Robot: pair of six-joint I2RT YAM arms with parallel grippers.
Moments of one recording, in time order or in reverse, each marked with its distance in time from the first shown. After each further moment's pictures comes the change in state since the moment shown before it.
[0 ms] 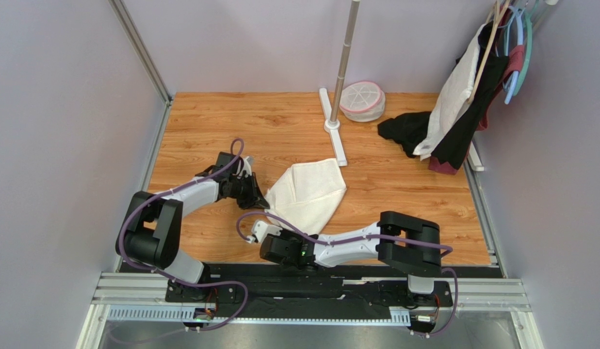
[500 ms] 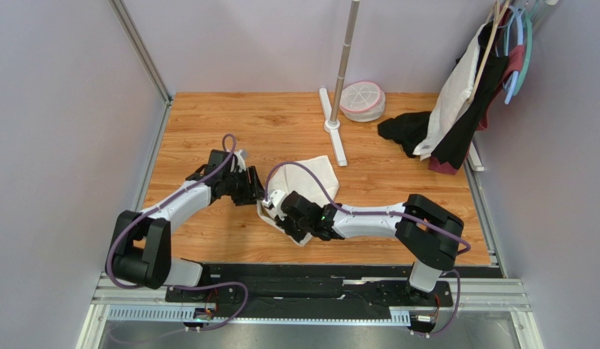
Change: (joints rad) left arm 0.022 -0.119 0.000 -0.040 -0.052 0.017; right arm -0.259 -0.116 -0.055 0.079 -0.572 0.093
